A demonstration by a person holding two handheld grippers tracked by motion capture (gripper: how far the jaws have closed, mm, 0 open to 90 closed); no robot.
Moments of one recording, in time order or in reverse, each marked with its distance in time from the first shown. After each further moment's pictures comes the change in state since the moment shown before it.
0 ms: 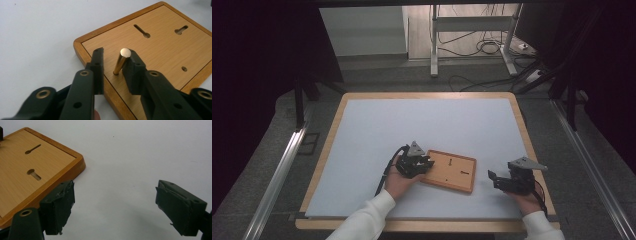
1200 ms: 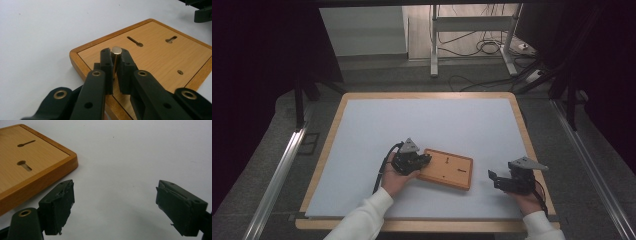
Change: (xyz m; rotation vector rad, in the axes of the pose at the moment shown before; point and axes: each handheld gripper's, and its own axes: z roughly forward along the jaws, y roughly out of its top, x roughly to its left) left arm 0.014 0.001 -0.016 -0.079 -0.047 -0.034; right arm -0.001 0.000 -0.001 -0.003 0.004 -0.001
